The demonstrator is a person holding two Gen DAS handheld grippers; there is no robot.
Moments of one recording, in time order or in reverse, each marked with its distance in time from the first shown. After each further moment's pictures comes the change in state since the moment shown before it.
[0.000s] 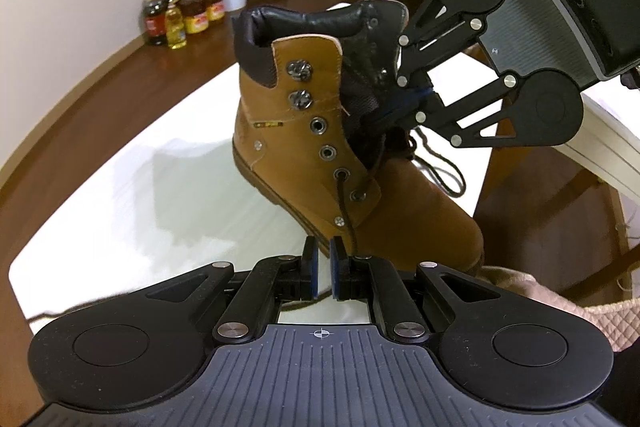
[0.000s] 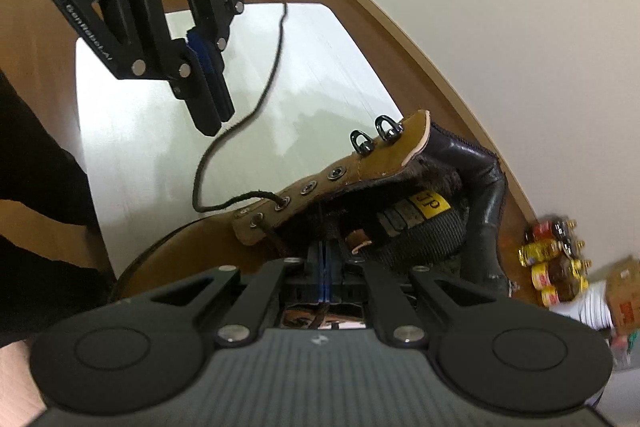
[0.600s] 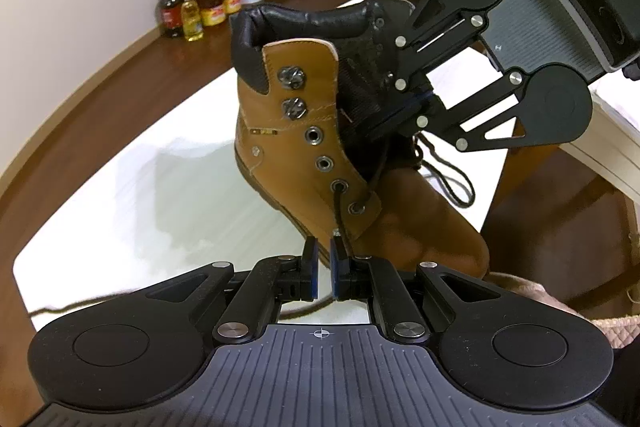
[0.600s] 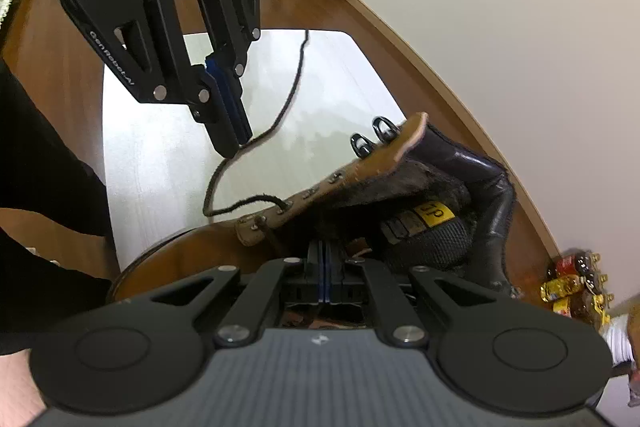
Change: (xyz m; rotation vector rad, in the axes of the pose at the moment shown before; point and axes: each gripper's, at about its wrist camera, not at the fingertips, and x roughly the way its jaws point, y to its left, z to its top) left arm 0.004 -0.012 0.009 -0.028 0.027 0.053; right arm -0.004 -0.012 -0.015 -0.033 -0.116 0.081
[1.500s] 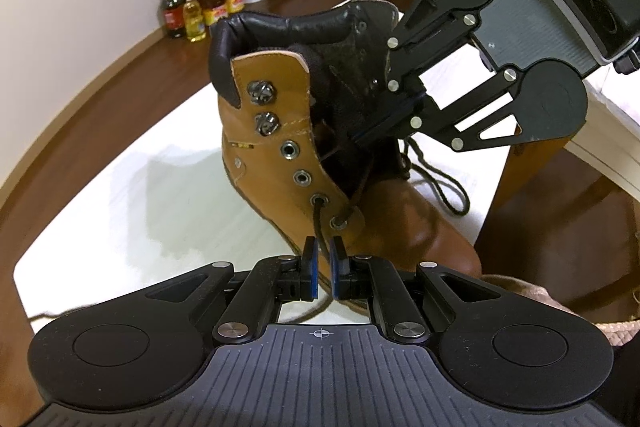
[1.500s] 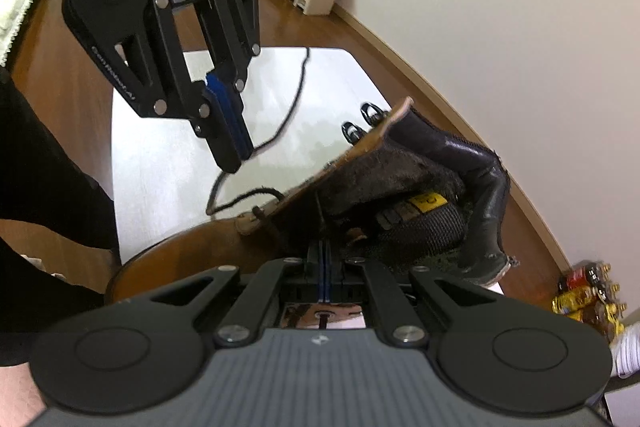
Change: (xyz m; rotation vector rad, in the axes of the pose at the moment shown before) left arm 0.000 -0.019 0.006 0.007 0.011 0.027; right arm -0.016 -0.004 -0.023 0.006 -0.099 0.041
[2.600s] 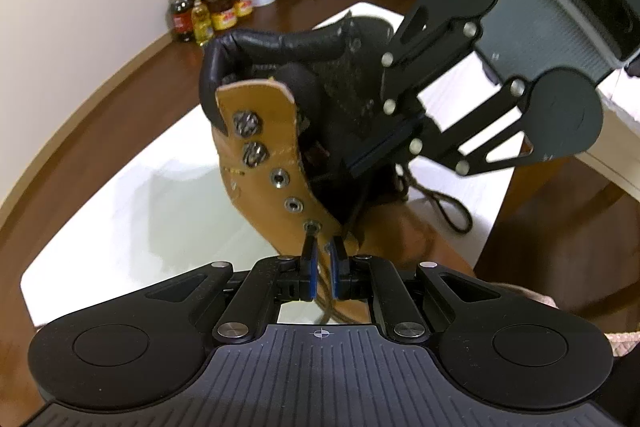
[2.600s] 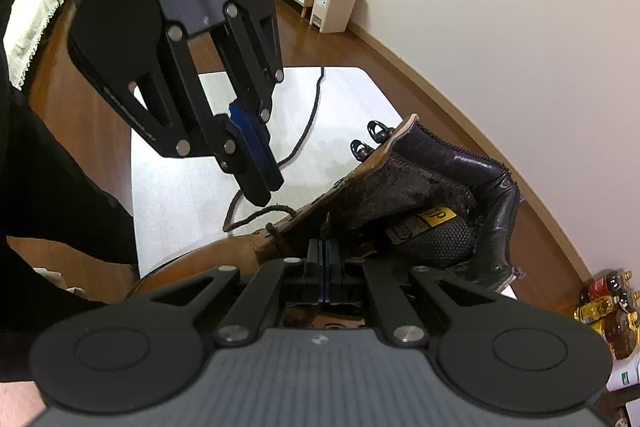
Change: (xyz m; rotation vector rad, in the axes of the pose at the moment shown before) left arm 0.005 -0.015 0.019 0.000 -0.002 0.035; right arm -0.003 -0.011 -0.001 0.027 -0.051 0.063
